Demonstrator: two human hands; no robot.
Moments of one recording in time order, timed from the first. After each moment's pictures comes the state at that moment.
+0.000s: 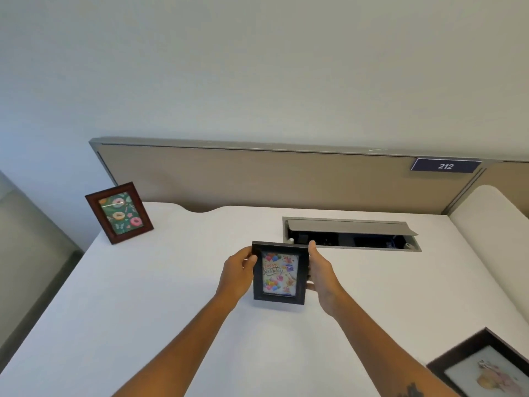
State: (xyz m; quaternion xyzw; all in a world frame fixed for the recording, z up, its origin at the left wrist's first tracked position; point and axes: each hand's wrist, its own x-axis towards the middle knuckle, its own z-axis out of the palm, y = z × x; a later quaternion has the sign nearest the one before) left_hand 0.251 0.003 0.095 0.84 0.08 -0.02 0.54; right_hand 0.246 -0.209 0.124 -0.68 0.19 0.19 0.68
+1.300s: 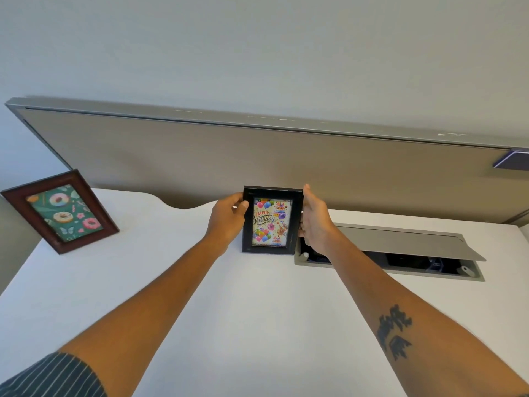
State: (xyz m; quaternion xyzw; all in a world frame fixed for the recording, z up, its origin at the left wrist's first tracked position) left_hand 0.490 0.034 0.061 0.84 0.13 0.00 0.52; right_hand 0.513 -0.173 0.071 -0.63 0.19 0.24 0.71
